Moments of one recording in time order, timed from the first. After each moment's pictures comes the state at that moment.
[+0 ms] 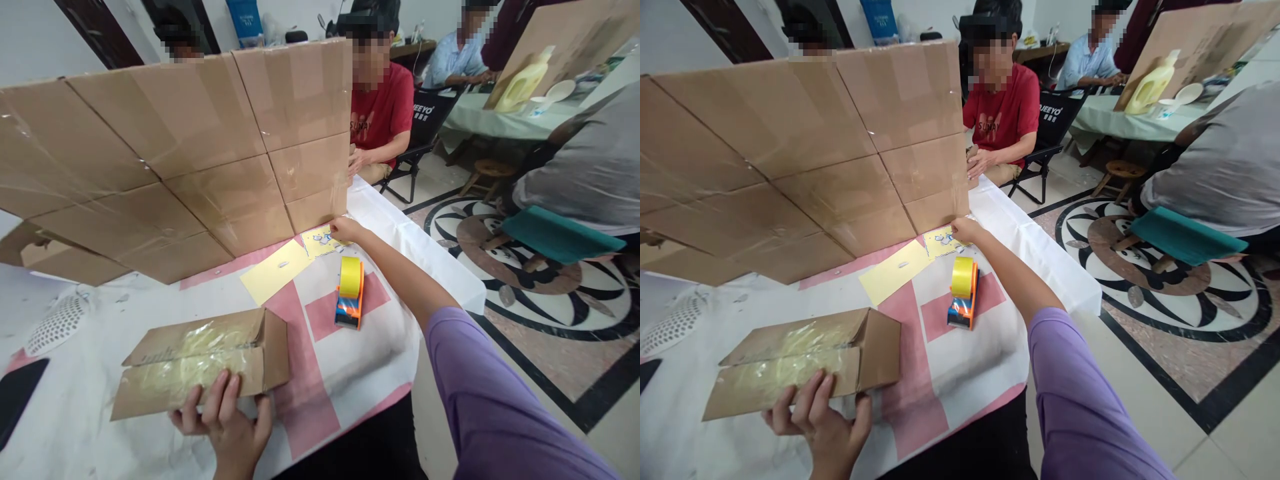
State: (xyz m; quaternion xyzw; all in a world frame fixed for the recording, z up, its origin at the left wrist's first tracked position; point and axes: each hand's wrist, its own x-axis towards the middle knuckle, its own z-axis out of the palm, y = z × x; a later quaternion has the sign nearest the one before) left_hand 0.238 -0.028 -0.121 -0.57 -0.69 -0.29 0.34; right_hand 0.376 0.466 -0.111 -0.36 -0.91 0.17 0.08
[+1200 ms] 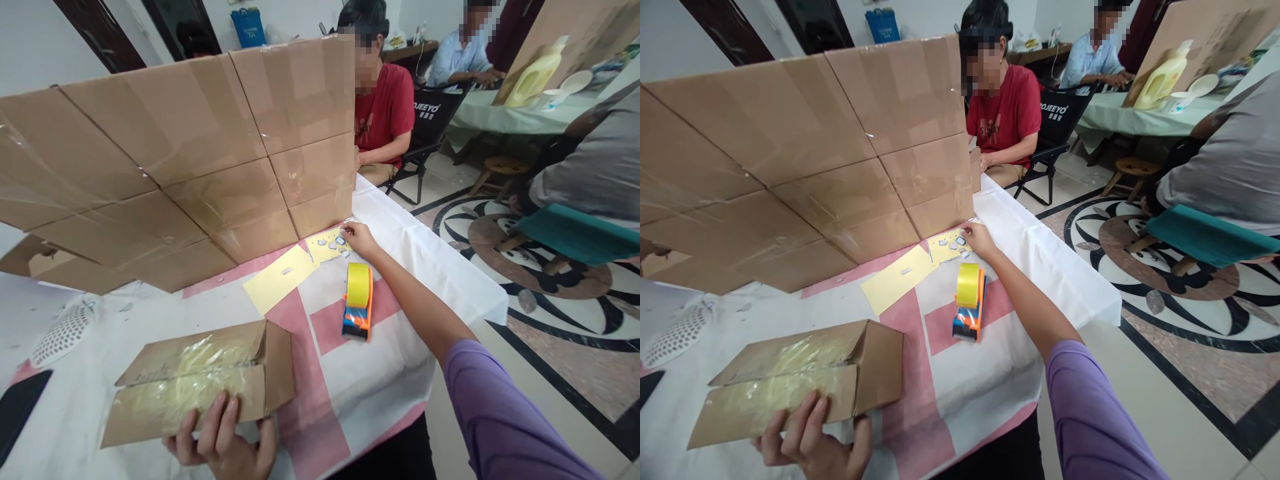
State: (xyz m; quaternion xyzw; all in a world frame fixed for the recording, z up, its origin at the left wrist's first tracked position) left_hand 0.241 -0.023 -0.125 -0.55 -0.70 -0.32 0.33; right_hand 0.396 0.438 -0.131 -0.41 -0.85 0.19 0.27
